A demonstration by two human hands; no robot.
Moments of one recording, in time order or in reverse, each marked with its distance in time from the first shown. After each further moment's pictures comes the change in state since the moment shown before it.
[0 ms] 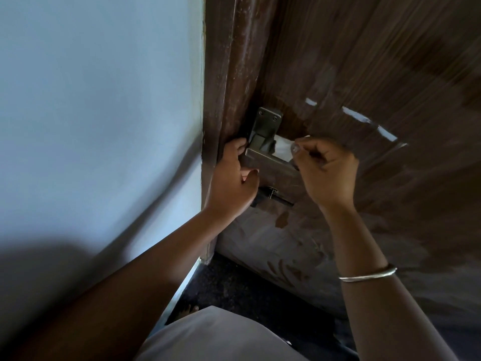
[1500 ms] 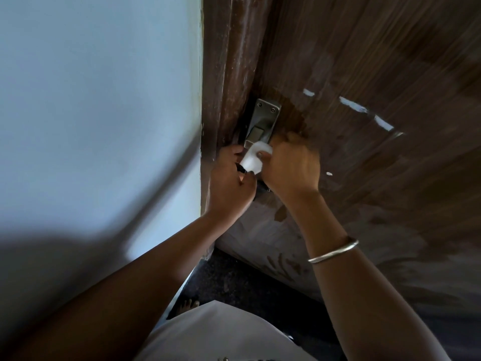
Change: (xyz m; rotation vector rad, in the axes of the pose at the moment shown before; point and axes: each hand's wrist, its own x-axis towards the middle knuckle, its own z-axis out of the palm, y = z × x) left_hand -0.014 -0.007 0.006 0.076 0.134 -0.026; right_hand -0.006 -0.014 0.044 -0.797 -0.265 -0.060
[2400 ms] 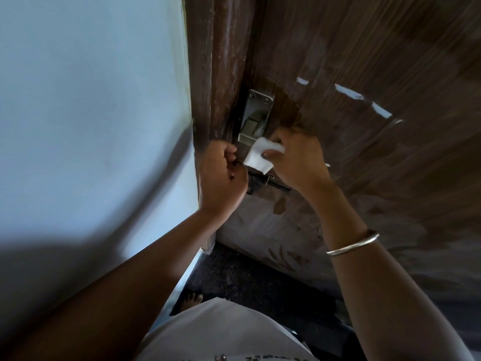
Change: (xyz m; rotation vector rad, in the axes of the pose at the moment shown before) left_hand 0.001 0.000 -0.003 0.018 0.092 0.094; right_hand 0.005 0.027 -0.006 0.339 -0.165 -0.009
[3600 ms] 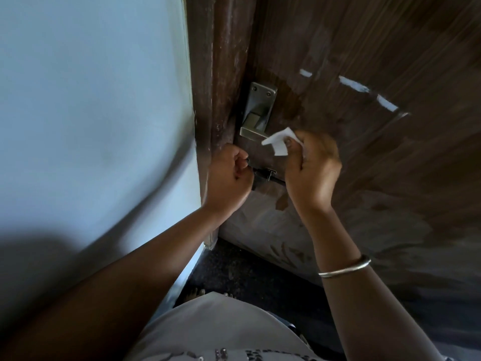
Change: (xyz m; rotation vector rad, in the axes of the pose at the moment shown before) left_hand -0.008 -0.008 0.006 -0.018 -0.147 -0.052; right_hand -0.037 0.000 0.014 0.170 0.666 -0.044
